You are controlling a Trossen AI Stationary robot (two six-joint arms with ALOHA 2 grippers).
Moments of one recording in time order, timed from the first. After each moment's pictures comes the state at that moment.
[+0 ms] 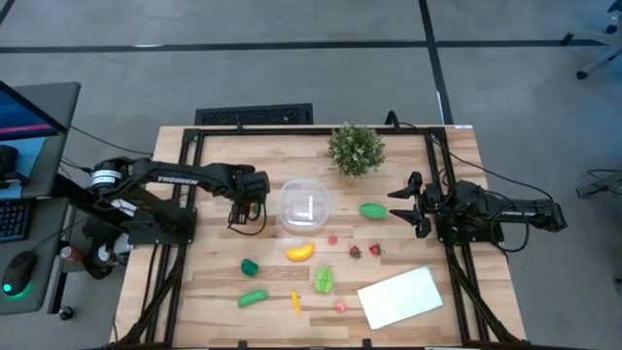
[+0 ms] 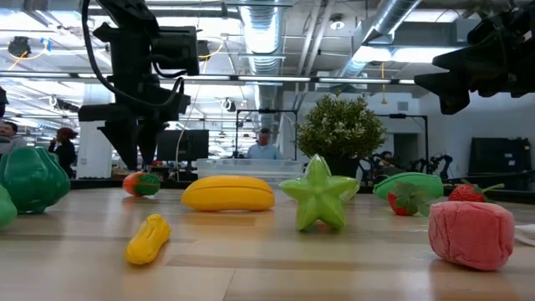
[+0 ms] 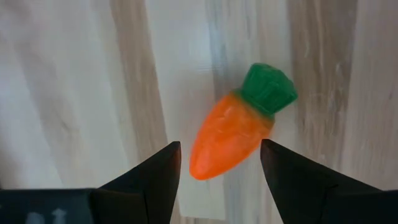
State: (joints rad) left arm 0.21 1.43 0.83 -0.81 -0.18 0.32; right arm -0.05 0.01 0.00 0.02 -0.06 0.11
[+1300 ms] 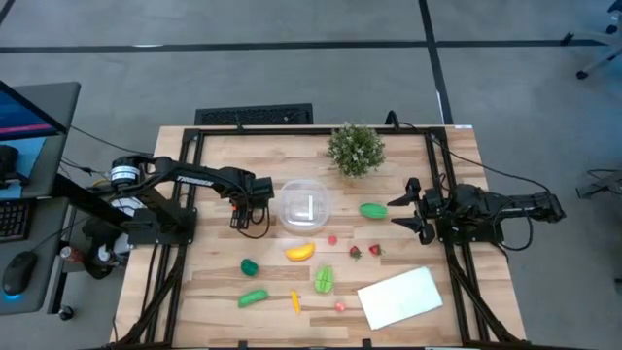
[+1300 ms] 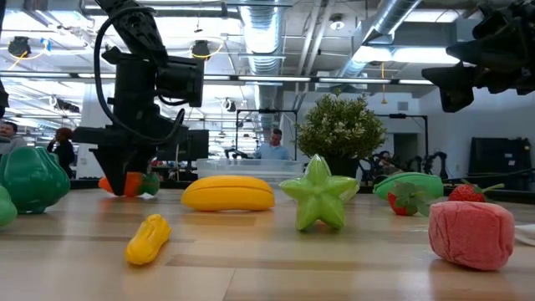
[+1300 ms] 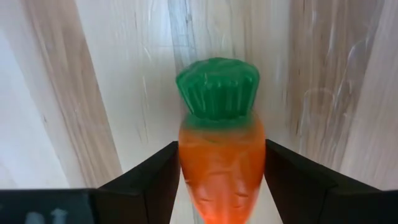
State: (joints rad) left arm 0.22 1.58 0.80 -0.78 -0.12 0.27; right arm 0.06 0.02 0.01 0.03 -0.05 0.12
